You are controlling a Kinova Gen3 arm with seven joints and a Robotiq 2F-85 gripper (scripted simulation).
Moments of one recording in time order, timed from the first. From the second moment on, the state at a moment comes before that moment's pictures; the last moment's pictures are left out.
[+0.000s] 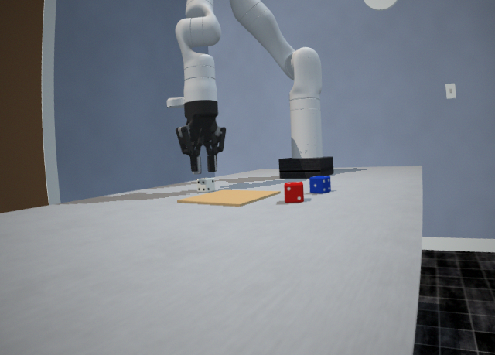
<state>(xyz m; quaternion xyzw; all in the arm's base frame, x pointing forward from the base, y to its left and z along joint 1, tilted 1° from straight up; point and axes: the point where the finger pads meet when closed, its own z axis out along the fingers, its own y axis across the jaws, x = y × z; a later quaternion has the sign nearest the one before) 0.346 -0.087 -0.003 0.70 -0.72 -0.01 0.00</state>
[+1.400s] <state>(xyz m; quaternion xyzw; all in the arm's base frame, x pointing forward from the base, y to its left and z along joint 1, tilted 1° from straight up) 0.346 -0.087 -0.004 0.70 -0.72 -0.01 0.00</state>
